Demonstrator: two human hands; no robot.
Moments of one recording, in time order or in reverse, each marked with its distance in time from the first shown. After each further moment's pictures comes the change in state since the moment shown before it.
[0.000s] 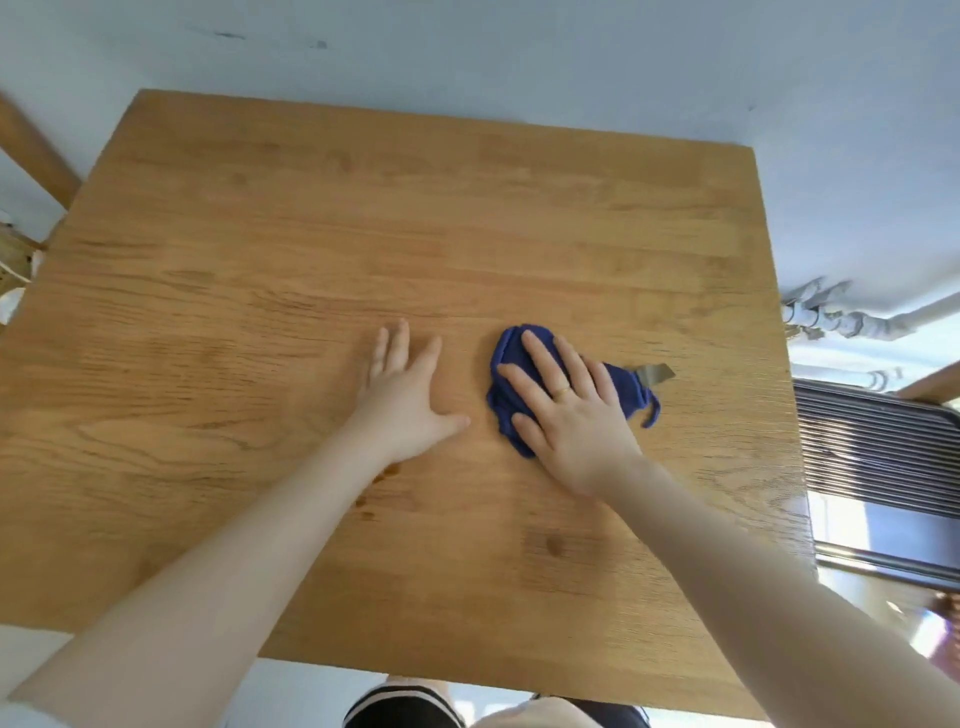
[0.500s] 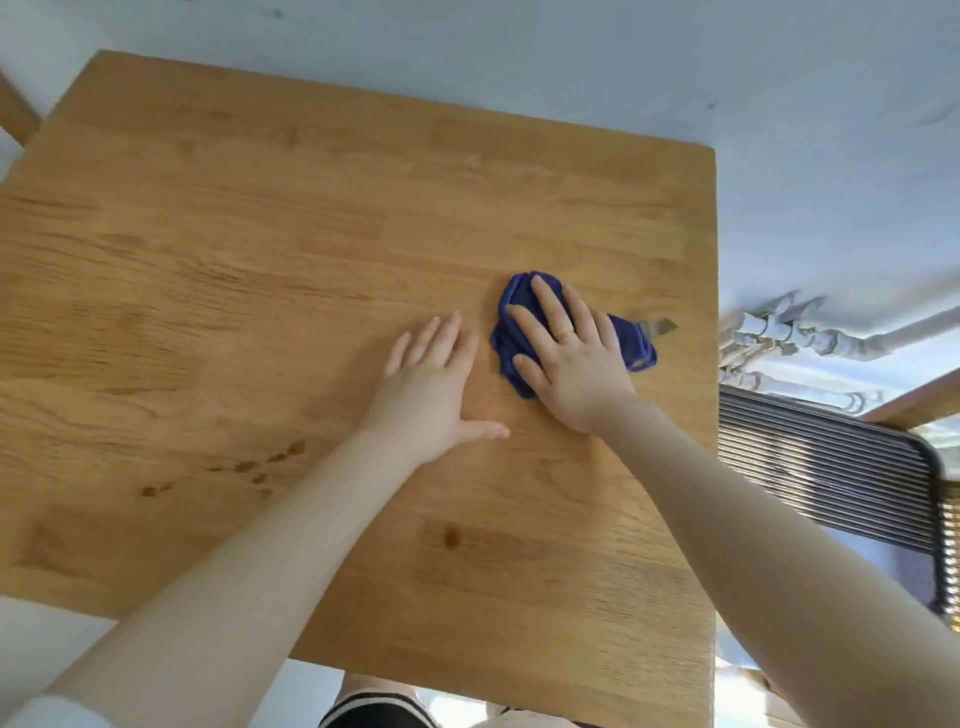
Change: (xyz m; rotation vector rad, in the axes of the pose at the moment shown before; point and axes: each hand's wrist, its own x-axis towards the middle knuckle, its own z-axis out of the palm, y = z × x) left_hand 0.003 0.093 0.044 0.201 0.138 0.167; right_hand 0.012 0.092 -0.012 0.009 -0.047 0.008
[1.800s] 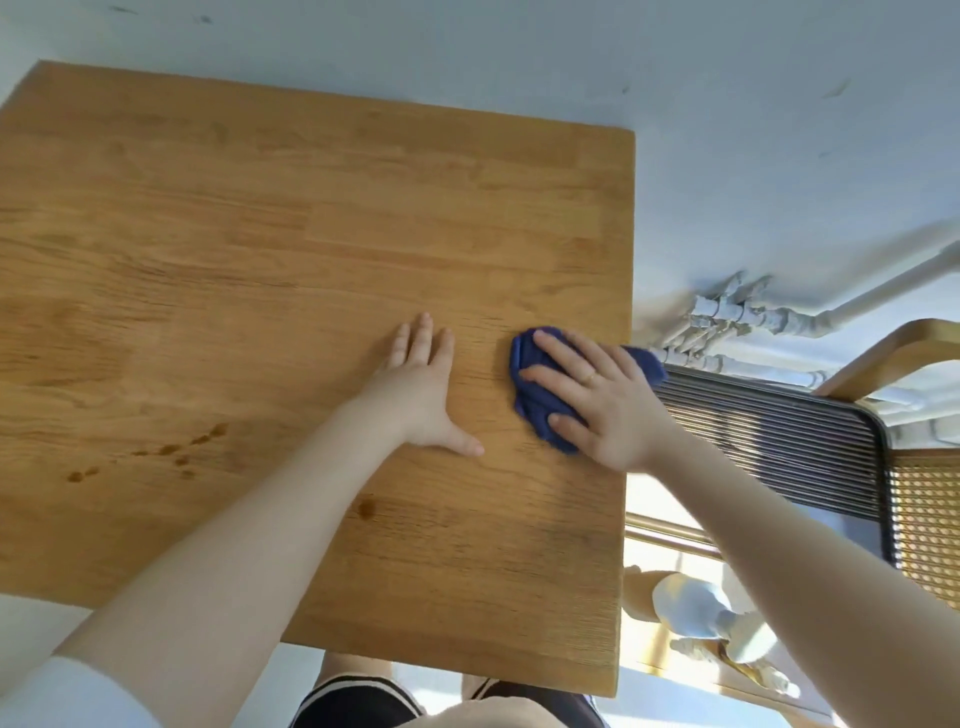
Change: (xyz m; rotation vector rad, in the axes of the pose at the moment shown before) left_hand 0.011 0.070 -0.003 -0.010 -0.336 -0.090; right_hand -0.089 0.102 0.009 0.010 0.130 -0.285
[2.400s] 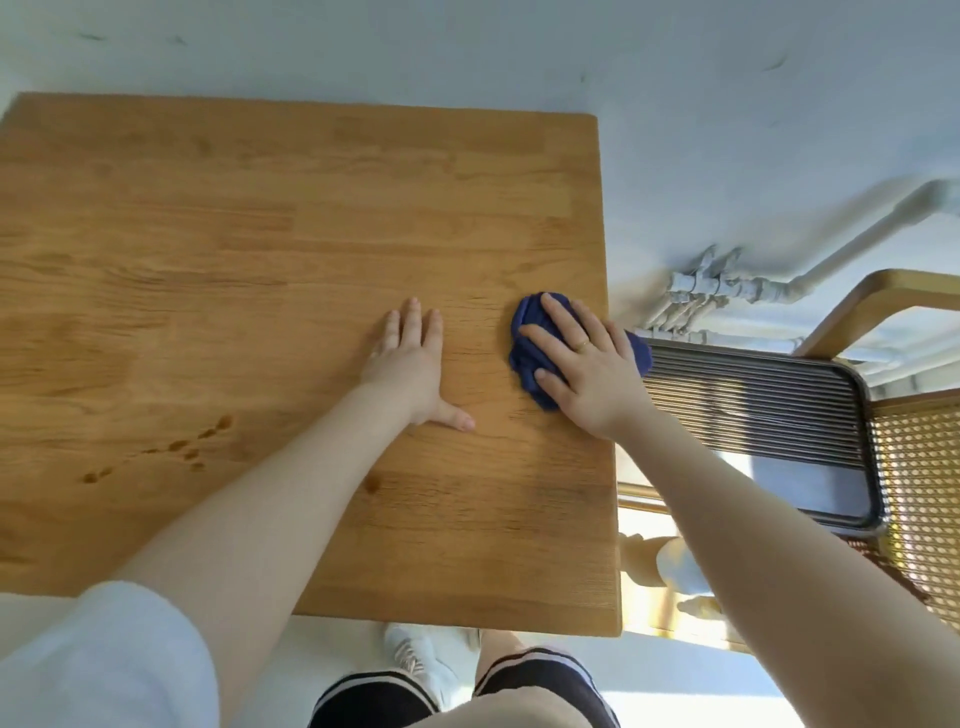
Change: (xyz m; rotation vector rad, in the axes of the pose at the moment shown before) left_hand -0.004 0.007 0.008 0.066 0.076 -0.040; right_hand -0.007 -0.023 -0.002 0.045 0.019 0.327
